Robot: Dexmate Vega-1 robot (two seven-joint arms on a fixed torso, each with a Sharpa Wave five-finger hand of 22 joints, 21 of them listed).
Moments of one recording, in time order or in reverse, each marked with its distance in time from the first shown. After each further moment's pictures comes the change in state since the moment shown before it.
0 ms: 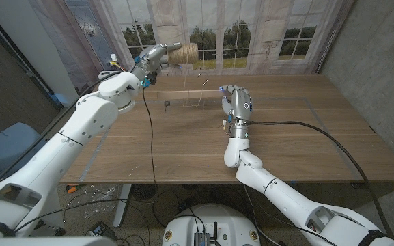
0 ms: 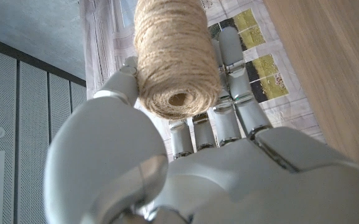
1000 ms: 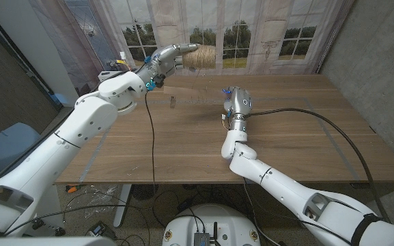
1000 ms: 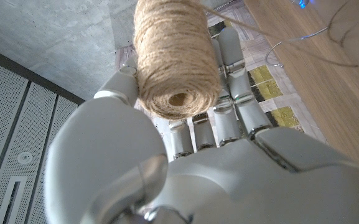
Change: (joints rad) left arm 0.017 0.051 0.021 -0.087 -0.070 -0.009 -0.156; left_hand -0.004 0.004 0.000 0.000 -0.003 -0.001 -0.001 -0.006 0.005 0.000 0.000 -0.008 0.000 0.007 0.003 -0.011 0.003 0.000 0.000 0.000 0.000; right arm 0.082 -0.006 -0.084 -0.037 0.212 -0.334 0.078; right_hand 0.000 0.000 -0.004 0.003 -0.007 0.000 0.000 0.001 0.001 0.000 0.000 0.000 0.000 0.000 0.000 -0.002 0.014 -0.009 0.006 0.008 0.000
